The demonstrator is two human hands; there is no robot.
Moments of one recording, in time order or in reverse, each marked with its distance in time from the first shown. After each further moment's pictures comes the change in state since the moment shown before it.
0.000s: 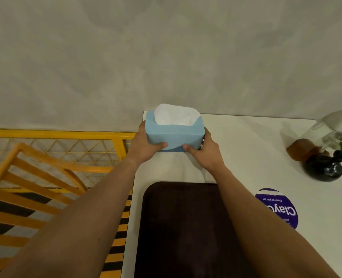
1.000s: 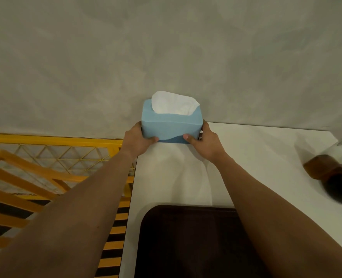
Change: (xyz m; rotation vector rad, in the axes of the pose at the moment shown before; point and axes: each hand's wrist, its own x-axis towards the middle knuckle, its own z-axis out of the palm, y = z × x) left_hand 0.084 -0.035 -0.010 0.172 0.052 -0.122; right_hand 0.095 0.008 0.017 -0.065 -0.107 -0.004
